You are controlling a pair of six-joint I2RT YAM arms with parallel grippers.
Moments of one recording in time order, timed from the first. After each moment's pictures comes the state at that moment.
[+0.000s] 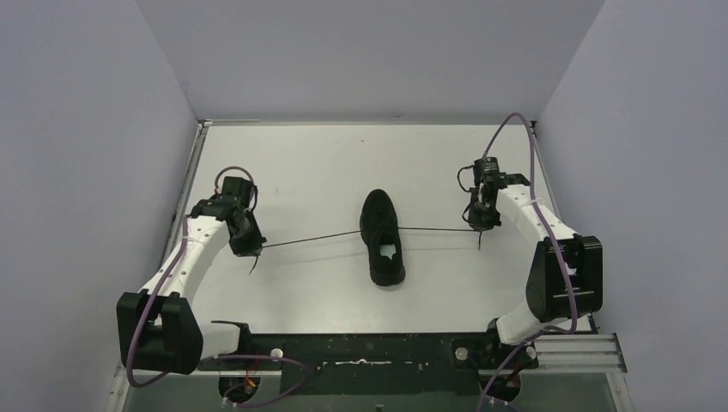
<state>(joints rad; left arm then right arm) -0.14 1.27 0.93 -0.92 -0.12 -0.52 0.11 1.56 1.11 -0.80 0.19 0.27</state>
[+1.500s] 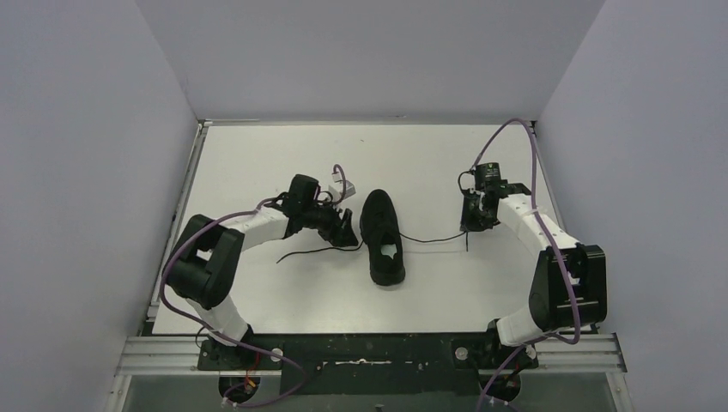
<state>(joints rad) -0.46 1.69 0.90 -0.04 0.68 0.01 0.11 1.49 1.01 -0.67 -0.01 0.25</state>
